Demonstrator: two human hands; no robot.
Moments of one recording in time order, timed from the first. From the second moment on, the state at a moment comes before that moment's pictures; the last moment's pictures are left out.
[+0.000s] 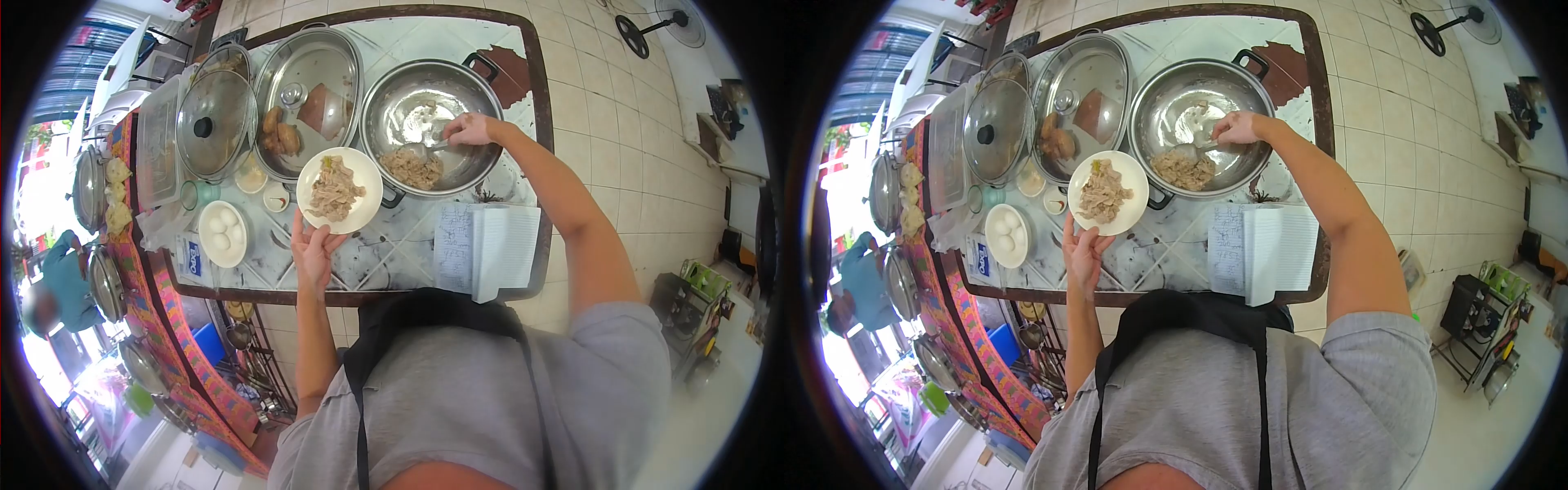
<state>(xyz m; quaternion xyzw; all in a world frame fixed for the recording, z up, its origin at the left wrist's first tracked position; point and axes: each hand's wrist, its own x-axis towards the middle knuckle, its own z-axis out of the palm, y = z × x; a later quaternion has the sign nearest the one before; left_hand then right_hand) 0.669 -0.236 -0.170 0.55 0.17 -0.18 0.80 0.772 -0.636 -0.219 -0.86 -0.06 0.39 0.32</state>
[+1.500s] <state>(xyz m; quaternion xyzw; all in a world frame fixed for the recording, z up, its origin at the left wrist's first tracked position) 0.703 -0.287 -0.169 0.52 0.14 -0.21 0.82 0.752 -0.611 -0.091 -0.96 -0.20 -0.05 0.18</state>
